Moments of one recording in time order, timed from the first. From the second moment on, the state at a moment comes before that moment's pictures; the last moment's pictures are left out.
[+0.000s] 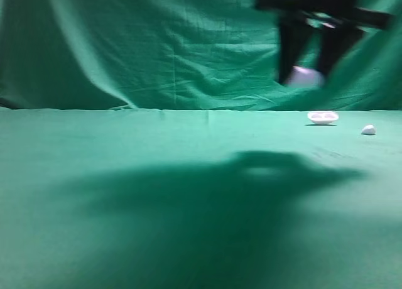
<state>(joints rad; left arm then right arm) -0.09 -0.01 0.02 -0.06 0.35 0.04 0.70 2.00 -1.70 0.01 0.82 -0.01</state>
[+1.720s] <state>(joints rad) -0.09 -0.01 0.02 -0.06 0.35 0.04 0.79 2.02 -2.12 -0.06 1.24 0.10</state>
